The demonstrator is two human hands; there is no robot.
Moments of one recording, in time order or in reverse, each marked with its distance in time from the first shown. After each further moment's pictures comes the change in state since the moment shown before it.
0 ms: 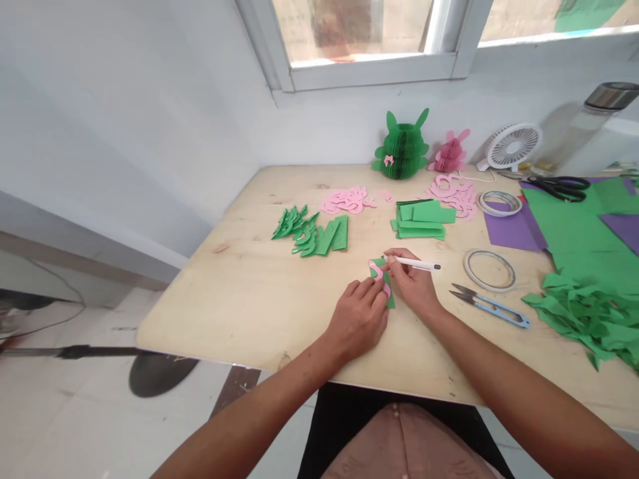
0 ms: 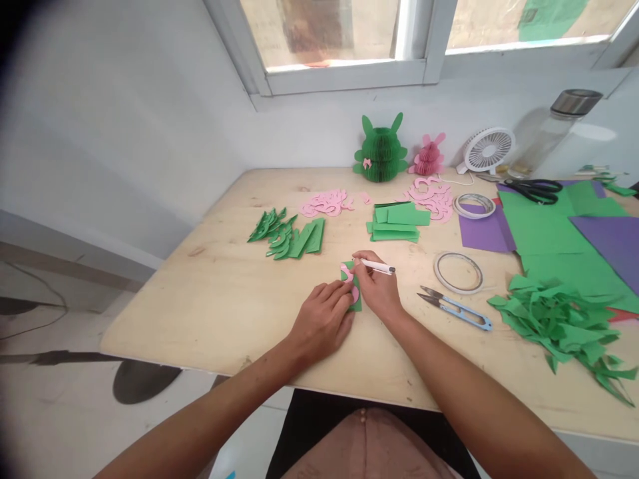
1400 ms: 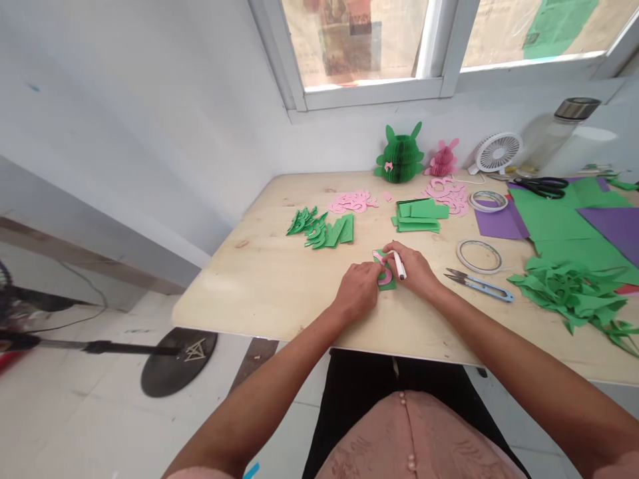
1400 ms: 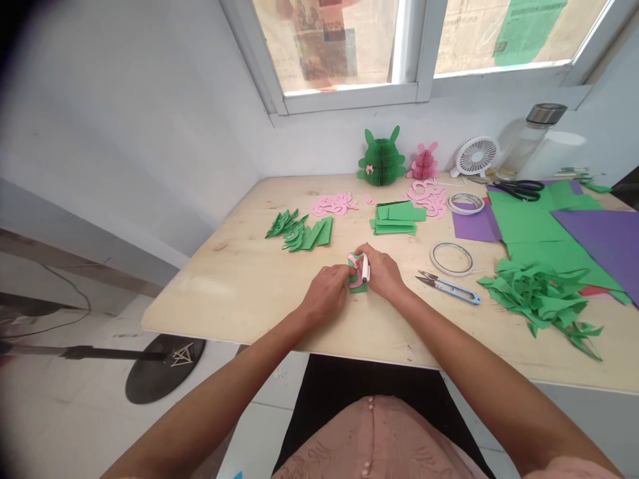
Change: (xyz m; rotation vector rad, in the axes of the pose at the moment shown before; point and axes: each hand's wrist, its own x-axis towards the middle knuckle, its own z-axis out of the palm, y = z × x) left_hand 0.004 -0.007 -0.005 -0.188 -0.097 -0.182; right_hand -0.007 -0.006 -0.018 -0.518 -0.209 -0.220
